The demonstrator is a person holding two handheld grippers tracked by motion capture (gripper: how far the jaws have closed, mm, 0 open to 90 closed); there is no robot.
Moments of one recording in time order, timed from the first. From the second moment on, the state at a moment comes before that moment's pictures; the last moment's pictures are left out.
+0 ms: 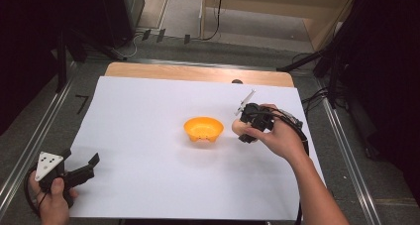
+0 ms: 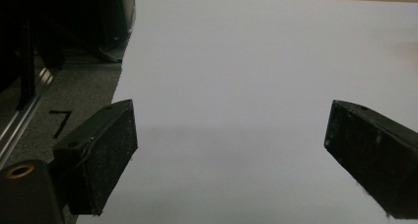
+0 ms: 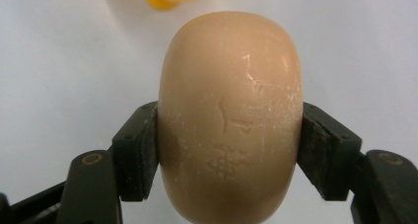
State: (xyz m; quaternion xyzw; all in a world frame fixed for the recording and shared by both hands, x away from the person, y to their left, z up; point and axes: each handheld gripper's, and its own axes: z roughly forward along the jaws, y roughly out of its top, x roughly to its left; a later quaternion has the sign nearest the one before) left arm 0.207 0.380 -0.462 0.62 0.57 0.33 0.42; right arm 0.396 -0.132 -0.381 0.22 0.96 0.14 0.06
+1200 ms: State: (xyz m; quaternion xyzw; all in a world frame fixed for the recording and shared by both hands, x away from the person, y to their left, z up) left arm 0.207 0.373 -0.462 0.64 0.55 0.35 0.40; right arm 0.410 -0.052 -0.359 0.07 0.98 0.16 0.09
